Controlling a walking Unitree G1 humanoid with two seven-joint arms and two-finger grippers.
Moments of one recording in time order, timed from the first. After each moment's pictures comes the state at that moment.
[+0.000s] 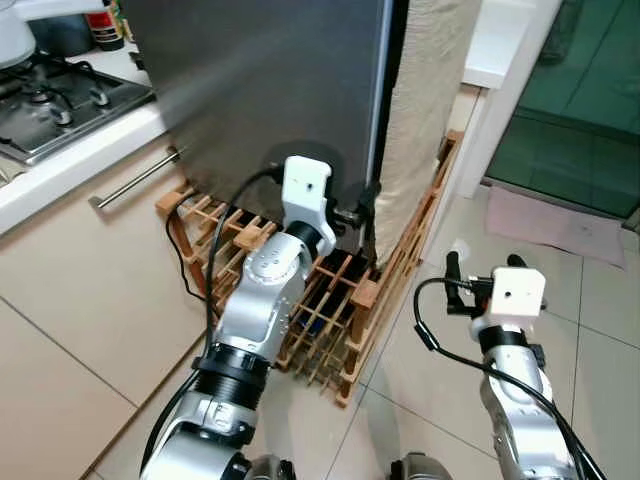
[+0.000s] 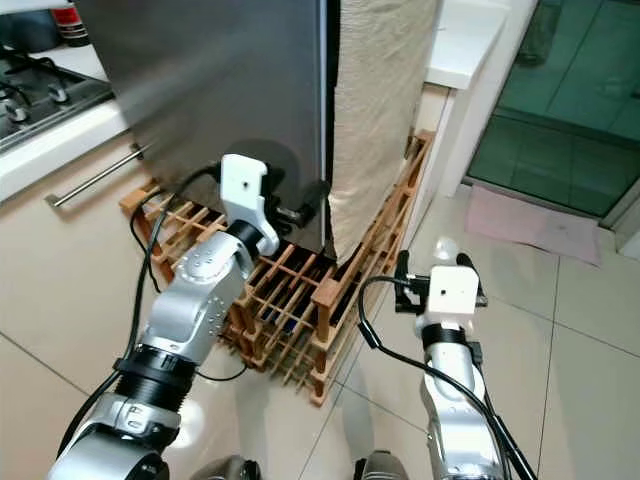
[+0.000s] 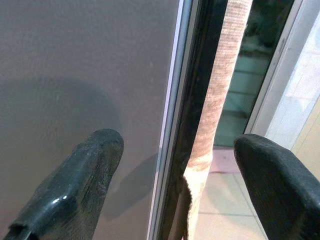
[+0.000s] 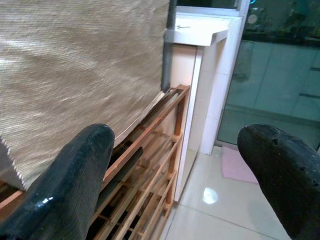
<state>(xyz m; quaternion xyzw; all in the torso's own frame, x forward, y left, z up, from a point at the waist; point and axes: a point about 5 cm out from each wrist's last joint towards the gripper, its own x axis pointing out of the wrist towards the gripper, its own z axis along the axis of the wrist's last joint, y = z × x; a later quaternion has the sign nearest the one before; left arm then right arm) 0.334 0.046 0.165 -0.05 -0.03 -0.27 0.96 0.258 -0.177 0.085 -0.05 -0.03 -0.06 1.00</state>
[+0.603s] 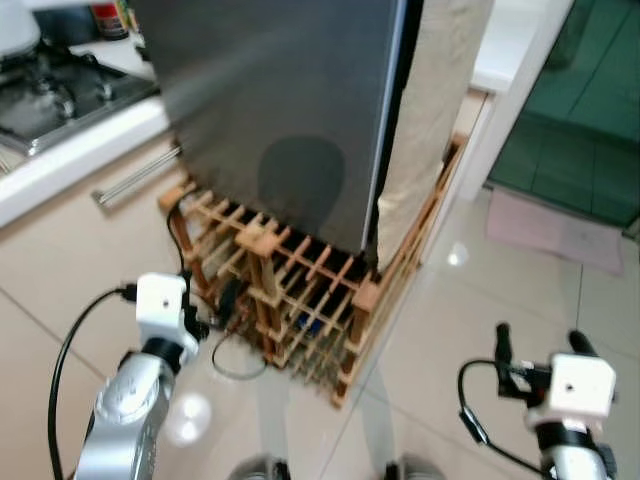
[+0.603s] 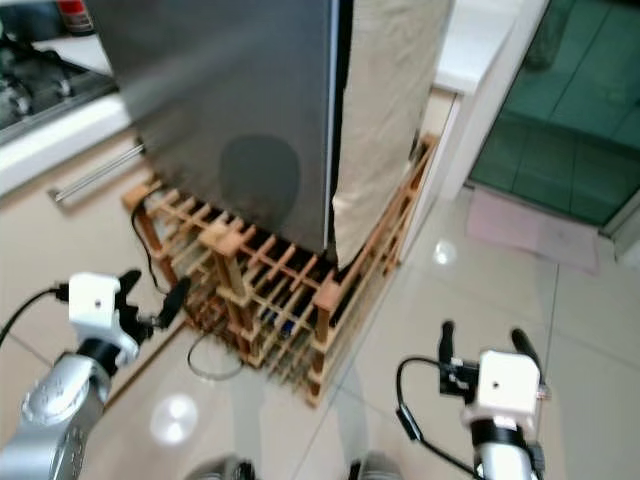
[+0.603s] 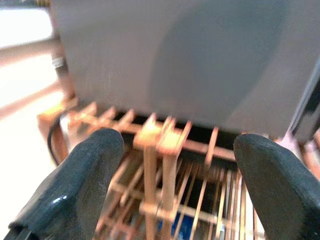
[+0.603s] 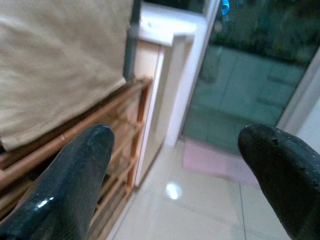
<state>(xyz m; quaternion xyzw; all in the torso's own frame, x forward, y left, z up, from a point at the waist) 0.235 0.187 0.102 0.03 0.02 -0.10 0.99 0.164 -0.208 0.082 -0.10 -0.01 -0.11 0.99</state>
